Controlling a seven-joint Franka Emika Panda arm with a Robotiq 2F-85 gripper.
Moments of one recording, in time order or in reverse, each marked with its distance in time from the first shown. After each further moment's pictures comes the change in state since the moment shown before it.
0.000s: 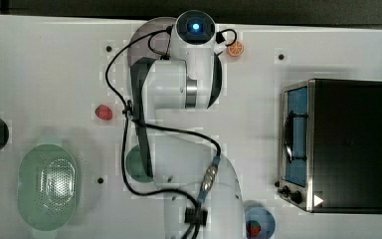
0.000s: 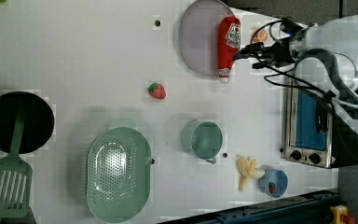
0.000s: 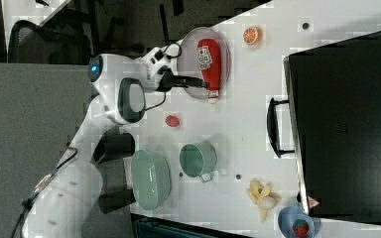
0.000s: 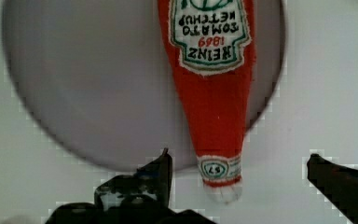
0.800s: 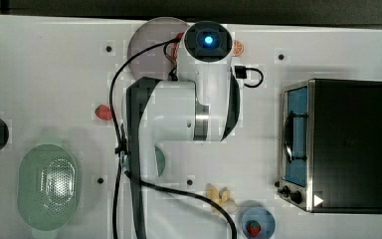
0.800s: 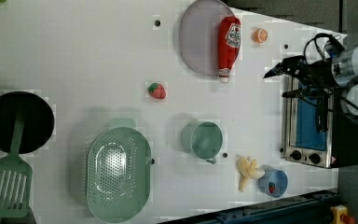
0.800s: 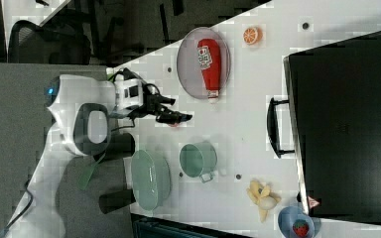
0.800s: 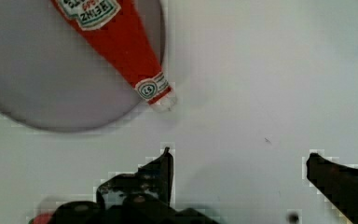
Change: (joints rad) arm -0.028 -0.342 -0.009 -0.214 0.001 -0.175 0.420
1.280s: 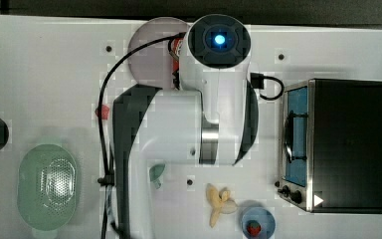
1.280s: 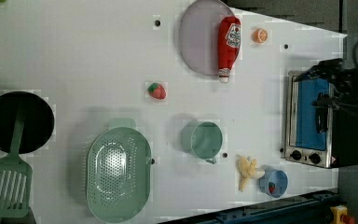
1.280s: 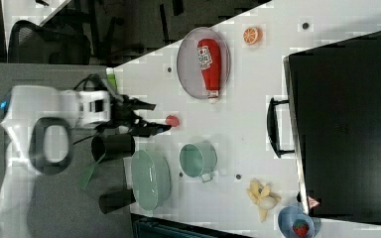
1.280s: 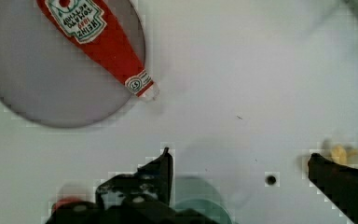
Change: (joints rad) arm -0.004 -0.153 -0.010 0.025 -0.001 -0.171 0.123
